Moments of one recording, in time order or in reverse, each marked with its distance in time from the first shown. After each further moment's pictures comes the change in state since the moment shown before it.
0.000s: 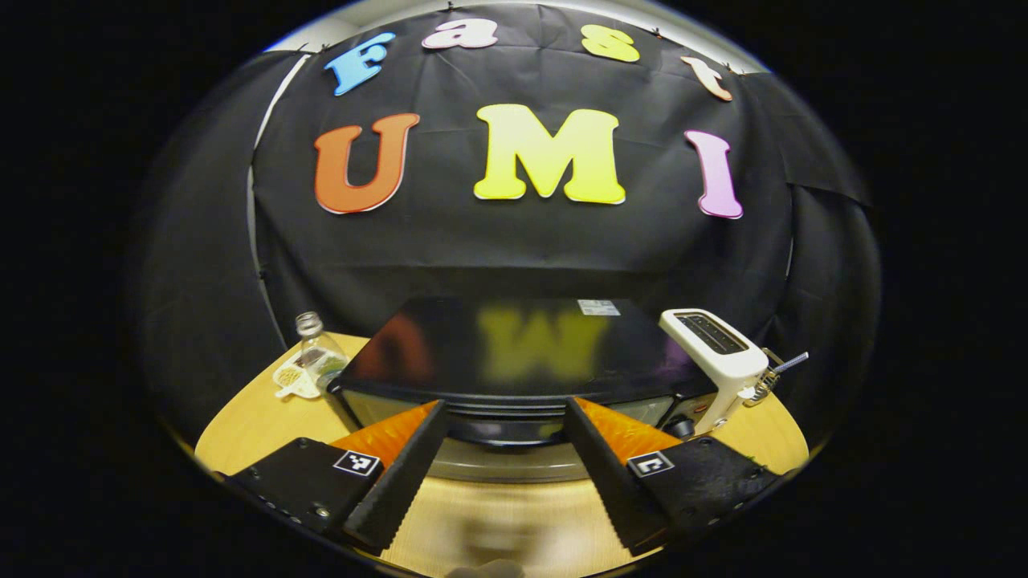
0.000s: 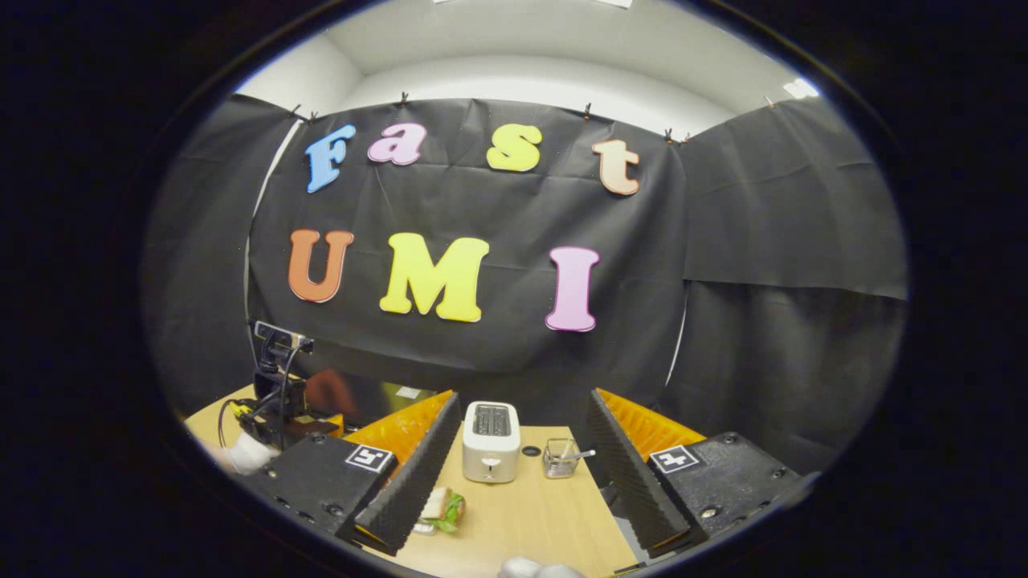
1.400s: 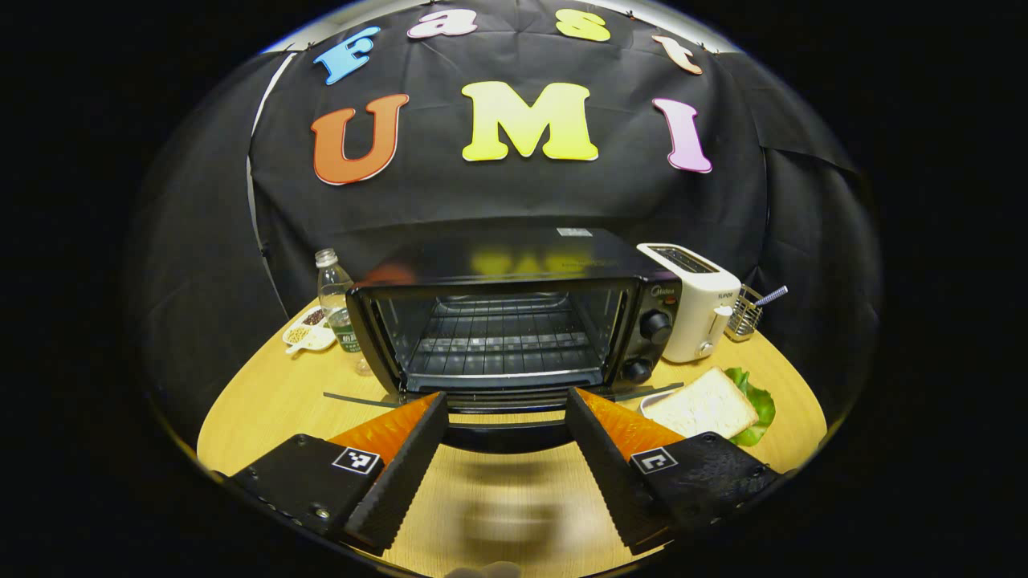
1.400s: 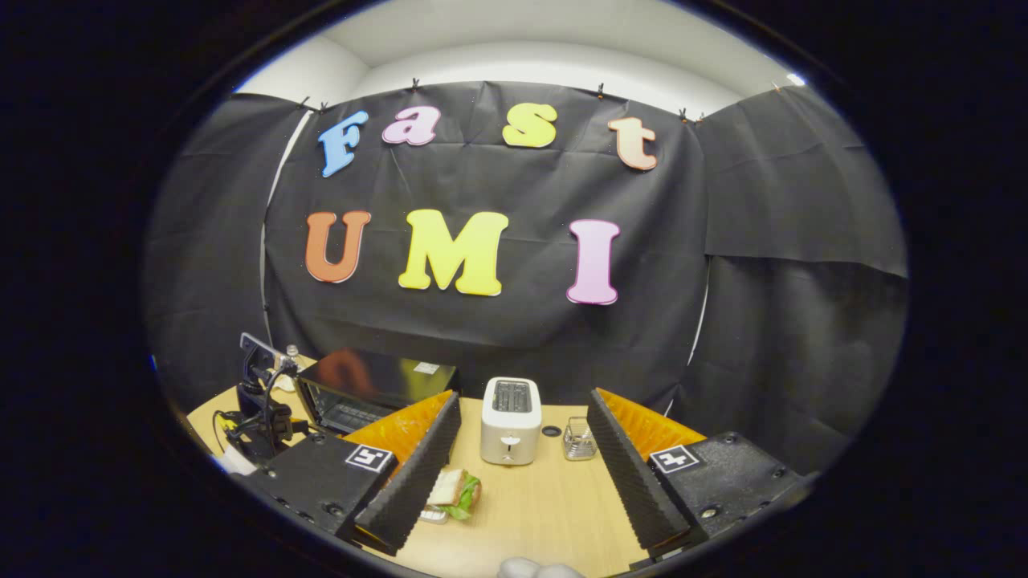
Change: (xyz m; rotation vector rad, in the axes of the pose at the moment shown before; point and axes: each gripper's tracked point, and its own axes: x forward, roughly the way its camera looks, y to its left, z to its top) left arm -0.084 -0.001 -0.100 0.051 0.125 -0.006; right arm 0.005 0.019 -0.055 0.008 0.076 0.075
